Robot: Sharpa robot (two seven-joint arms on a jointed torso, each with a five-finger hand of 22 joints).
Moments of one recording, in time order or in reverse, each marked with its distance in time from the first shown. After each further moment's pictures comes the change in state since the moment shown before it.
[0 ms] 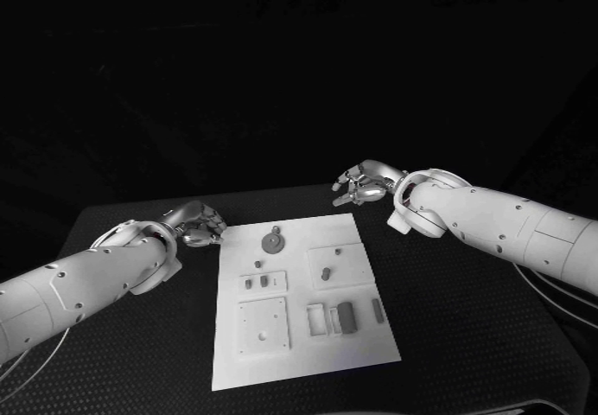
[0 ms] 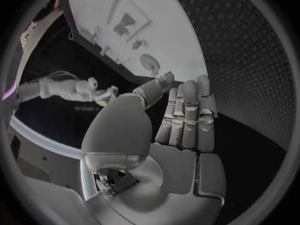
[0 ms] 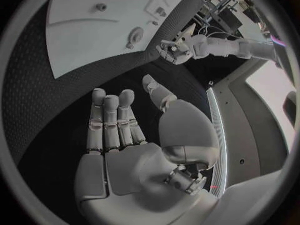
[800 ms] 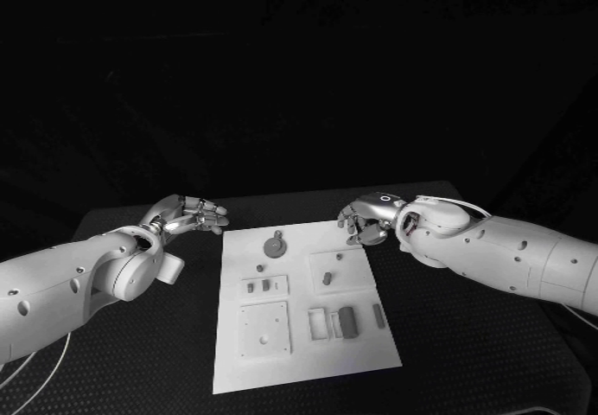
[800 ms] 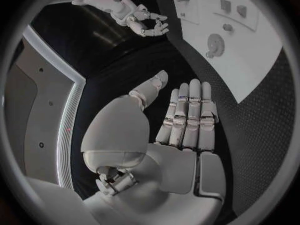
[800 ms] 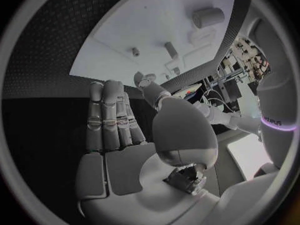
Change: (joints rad) left arm 0.036 -0.154 0.000 0.246 0.688 0.081 0.128; left_hand -0.058 0.024 -0.095 -0.001 0.000 -0.041 0.009 0.015 0.008 0.007 0.028 -0.010 -0.014 -0.061 0.076 -0.337 -0.061 -0.046 -0.149 0.053 -0.059 -0.218; right arm -0.060 -0.073 -0.044 0.141 -0.598 -0.069 -0.014; right_hand 0.138 0.004 -0.023 -0.008 0.004 0.033 0.009 0.037 0.011 0.048 0.046 -0.664 -0.489 0.263 0.017 -0.215 -0.166 -0.012 0.181 -0.009 -0.052 -0.087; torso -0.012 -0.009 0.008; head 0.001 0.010
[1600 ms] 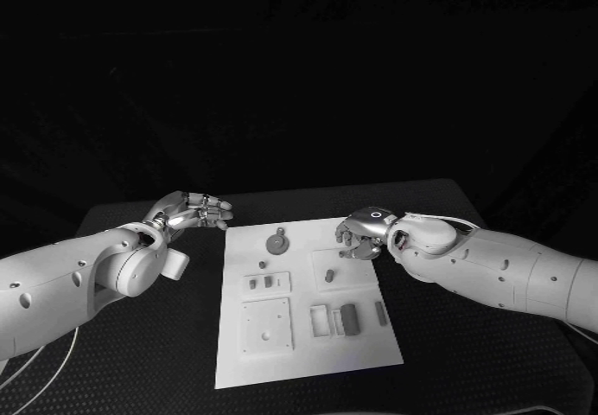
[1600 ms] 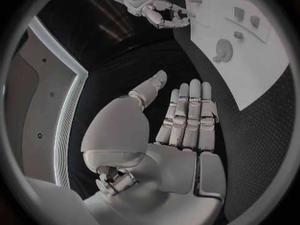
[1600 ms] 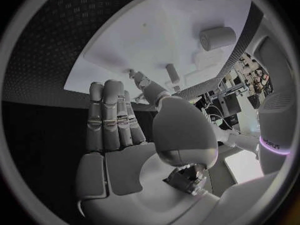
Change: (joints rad) left arm 0.000 -0.006 0.000 0.020 0.069 0.018 0.016; left_hand -0.008 0.000 -0.021 0.001 0.000 -0.011 0.004 0.000 0.000 -0.011 0.004 0.000 -0.008 0.004 0.003 -0.028 0.017 0.000 0.000 0.000 0.000 -0.029; right arm -0.051 0.054 -0.026 -0.029 -0.137 -0.030 -0.056; right_hand 0.000 0.000 -0.003 -0.003 0.000 0.050 -0.005 0.017 -0.015 0.052 -0.007 -0.105 -0.078 0.005 0.012 -0.016 0.011 -0.009 0.009 -0.002 -0.010 0.002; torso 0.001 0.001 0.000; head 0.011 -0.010
